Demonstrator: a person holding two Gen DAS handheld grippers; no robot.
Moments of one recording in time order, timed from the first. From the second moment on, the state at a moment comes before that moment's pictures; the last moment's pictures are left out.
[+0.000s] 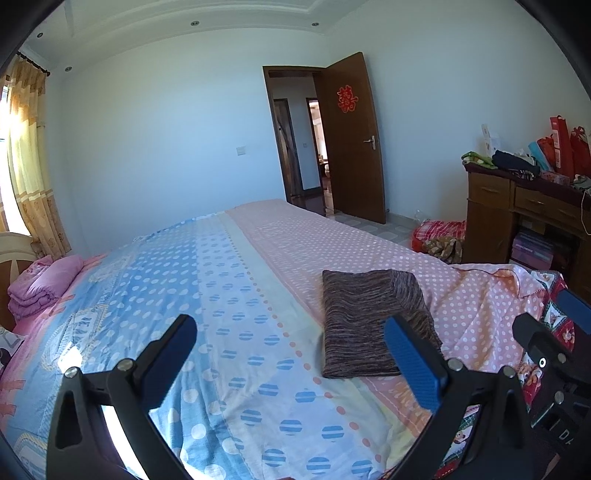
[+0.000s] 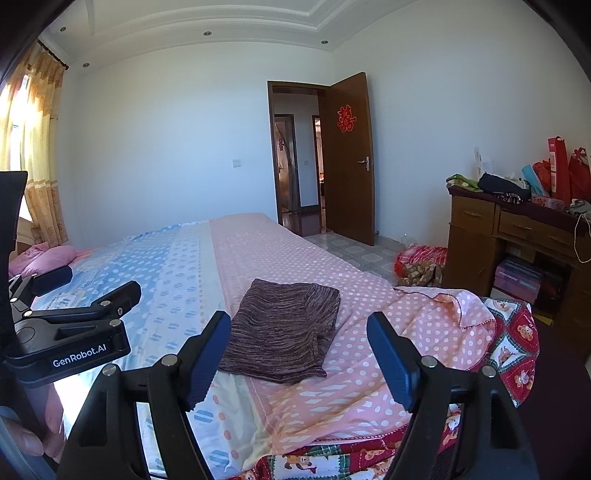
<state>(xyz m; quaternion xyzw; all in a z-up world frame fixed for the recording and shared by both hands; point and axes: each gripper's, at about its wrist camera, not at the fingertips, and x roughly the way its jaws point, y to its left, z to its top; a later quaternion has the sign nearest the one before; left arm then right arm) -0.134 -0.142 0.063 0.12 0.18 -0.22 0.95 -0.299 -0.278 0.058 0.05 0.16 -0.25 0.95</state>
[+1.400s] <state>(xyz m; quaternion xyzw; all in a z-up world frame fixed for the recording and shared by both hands) -0.136 -0.144 0.053 0.14 0.19 -0.21 0.95 -0.301 -0.284 0.056 0.06 0.16 -0.25 0.95</state>
